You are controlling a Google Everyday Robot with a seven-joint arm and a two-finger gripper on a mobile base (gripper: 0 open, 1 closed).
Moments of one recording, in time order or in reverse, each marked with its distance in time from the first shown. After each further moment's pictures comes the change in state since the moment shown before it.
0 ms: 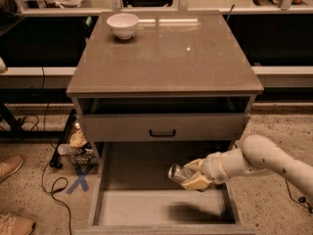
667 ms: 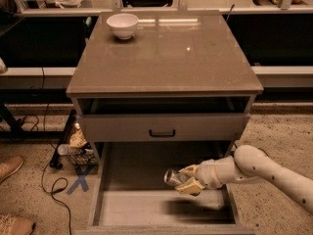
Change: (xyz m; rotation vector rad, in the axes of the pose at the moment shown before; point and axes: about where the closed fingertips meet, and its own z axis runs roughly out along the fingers) arm 0.027 -0.013 0.041 0.010 -0.048 0.005
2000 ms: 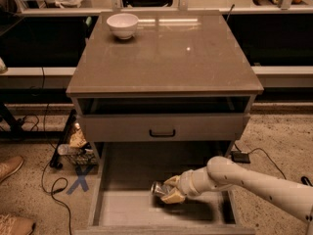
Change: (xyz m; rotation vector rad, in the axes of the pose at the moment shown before) arm 0.048 -0.005 0.094 0.001 0.115 -0.015
